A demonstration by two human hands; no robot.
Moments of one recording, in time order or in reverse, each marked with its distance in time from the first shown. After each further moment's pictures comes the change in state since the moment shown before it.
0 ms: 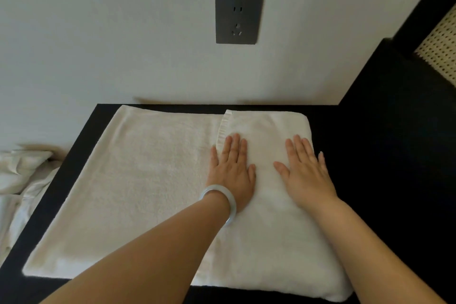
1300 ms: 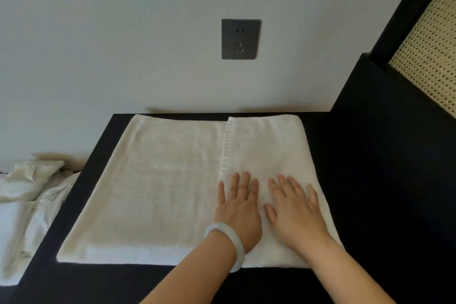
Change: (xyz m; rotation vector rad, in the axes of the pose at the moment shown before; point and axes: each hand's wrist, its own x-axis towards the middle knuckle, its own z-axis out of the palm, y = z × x) left_hand -0.096 0.015 -0.010 0.000 -0.080 0.082; right_hand -0.096 -0.043 0.011 -0.078 0.030 -0.097
